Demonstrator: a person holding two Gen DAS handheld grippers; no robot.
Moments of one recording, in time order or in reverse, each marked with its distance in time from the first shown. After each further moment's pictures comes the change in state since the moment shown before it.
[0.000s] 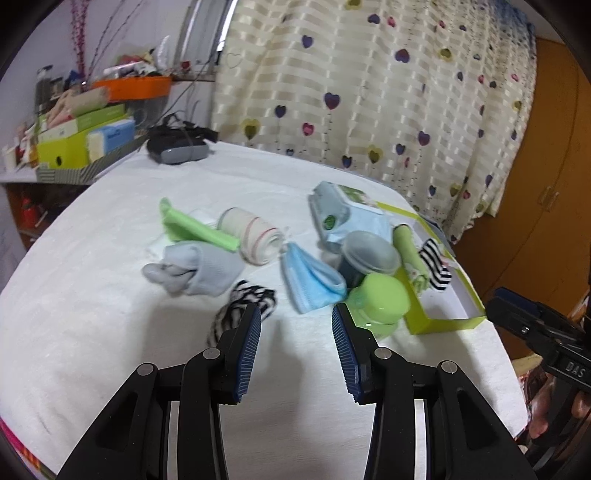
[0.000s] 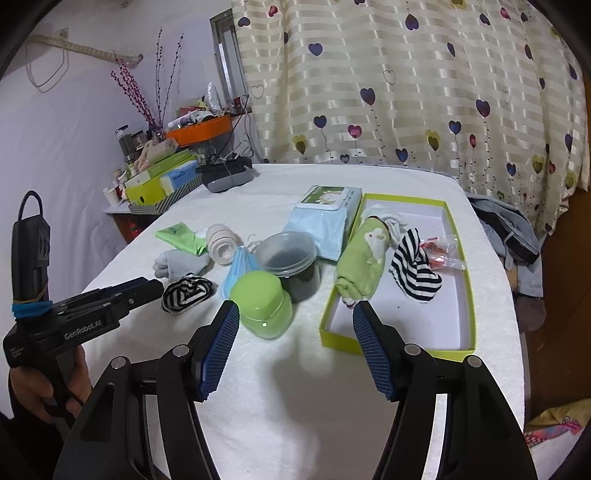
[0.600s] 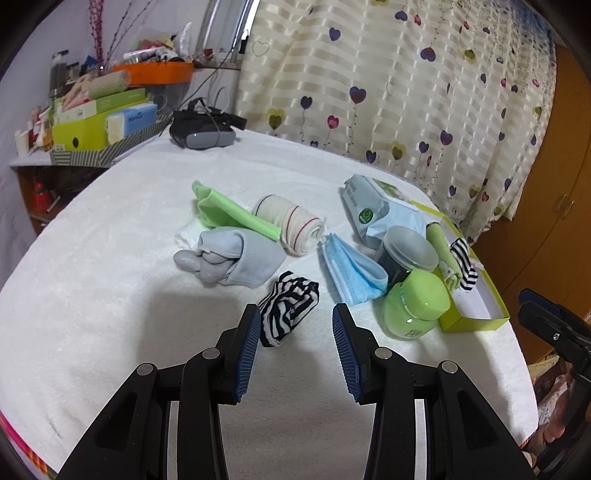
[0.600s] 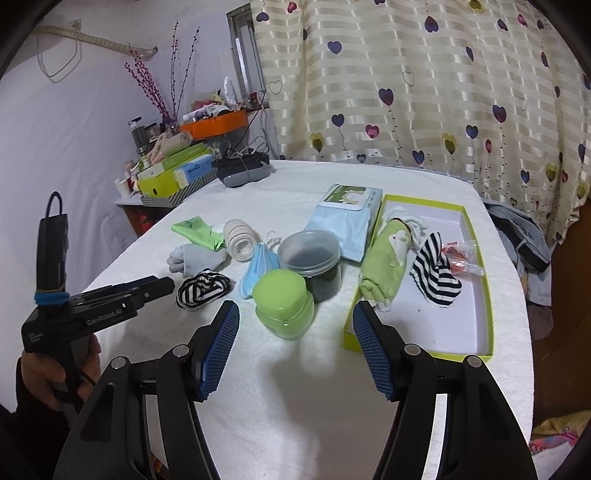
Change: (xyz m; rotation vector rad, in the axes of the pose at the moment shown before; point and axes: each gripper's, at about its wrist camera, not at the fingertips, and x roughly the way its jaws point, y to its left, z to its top) left arm 0.013 0.027 -0.003 -0.035 0.032 0.044; right arm 0.004 0.015 0.001 -0.033 0.011 0.039
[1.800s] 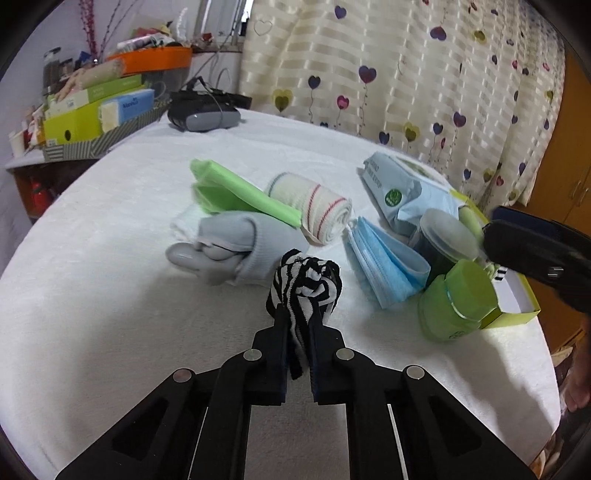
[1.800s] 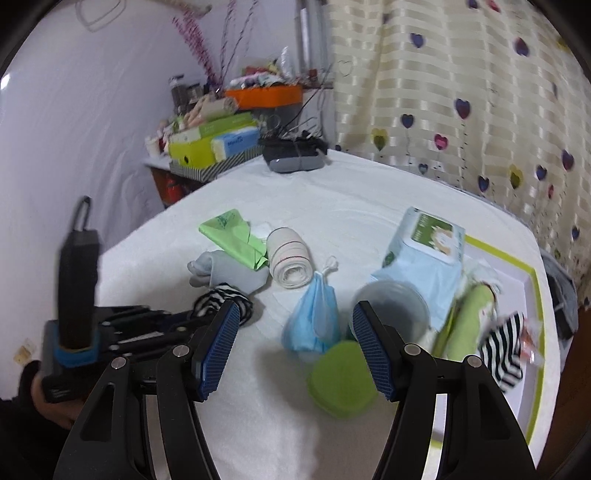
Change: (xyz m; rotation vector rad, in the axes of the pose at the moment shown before) left arm 0.038 0.014 0.001 0.018 0.041 0.037; right arm 0.082 0.061 0.050 -0.223 0.094 0.088
